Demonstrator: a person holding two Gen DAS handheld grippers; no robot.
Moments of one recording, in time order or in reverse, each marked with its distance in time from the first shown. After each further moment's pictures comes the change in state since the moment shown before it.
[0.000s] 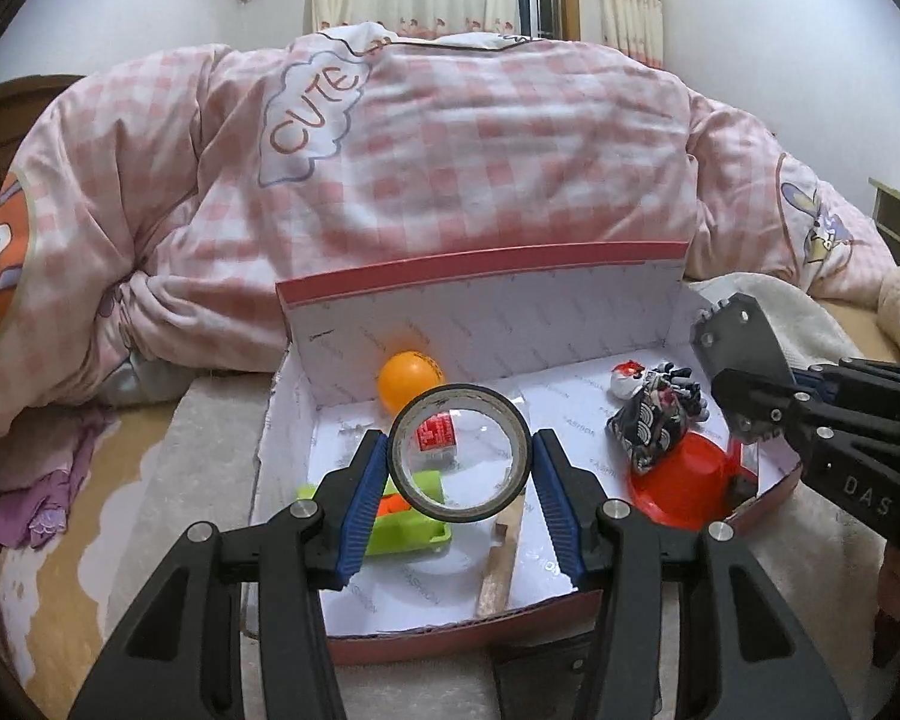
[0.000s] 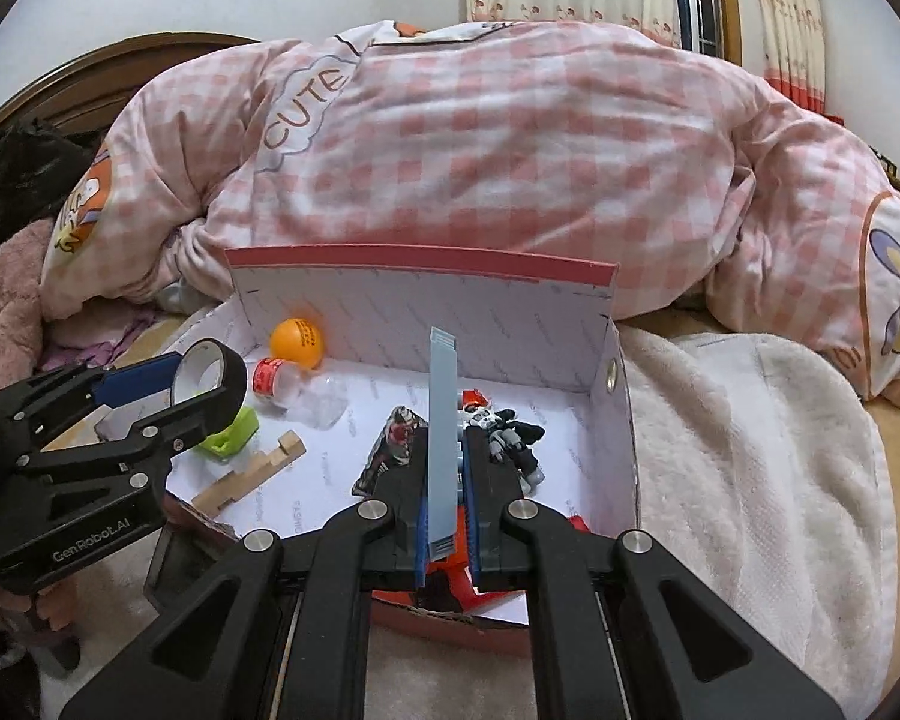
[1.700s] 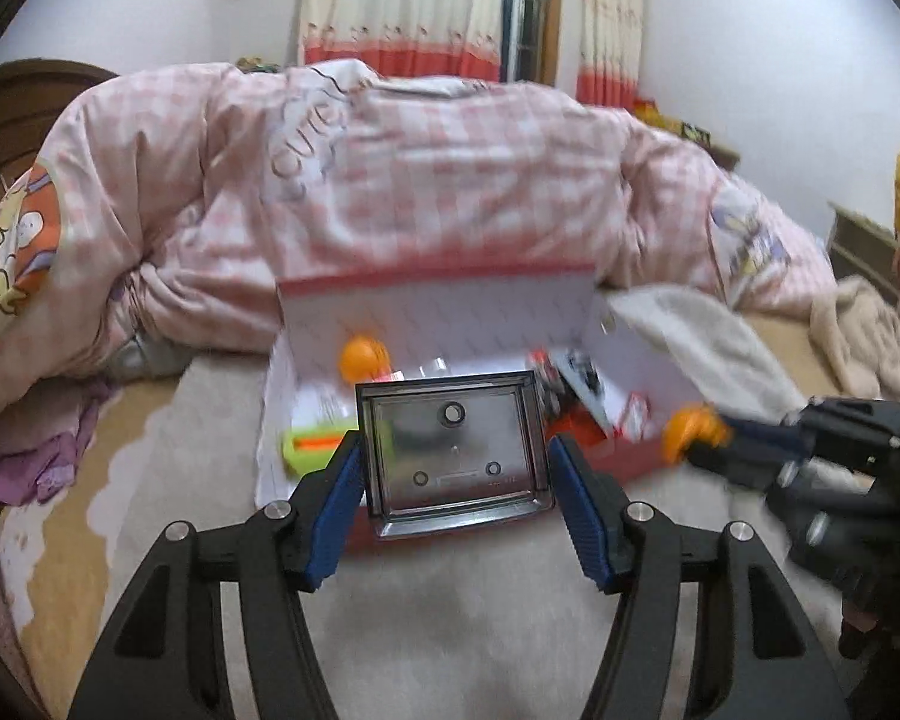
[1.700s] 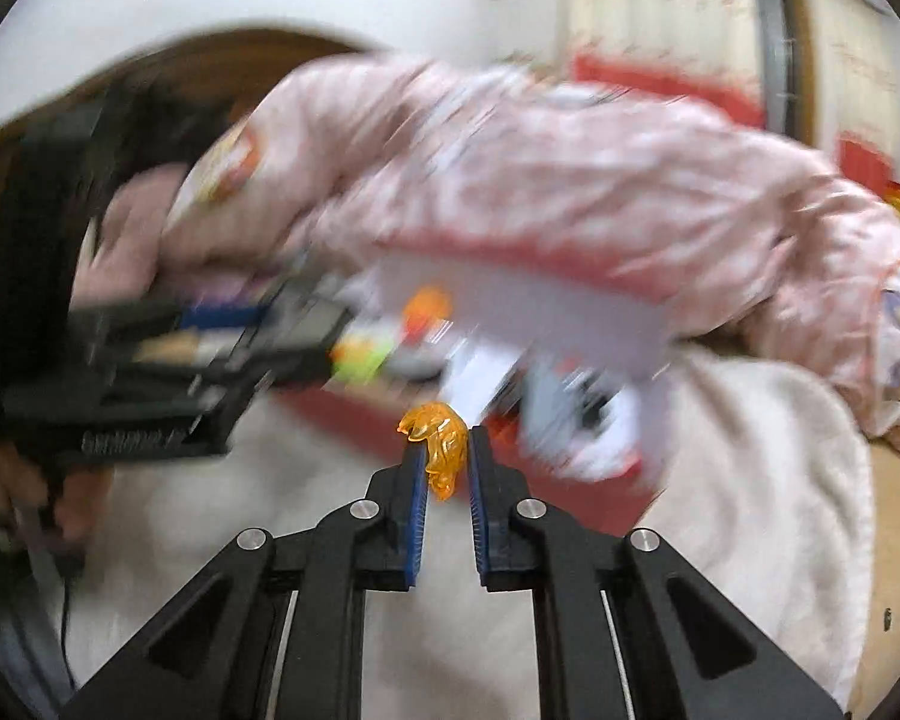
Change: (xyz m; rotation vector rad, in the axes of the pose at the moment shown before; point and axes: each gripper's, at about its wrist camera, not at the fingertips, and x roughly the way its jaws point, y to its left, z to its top) left arm -0.071 -0.004 -0.003 -0.051 -0.030 -0.089; right arm -0.089 0.023 -0.027 -0.125 -0.097 0.123
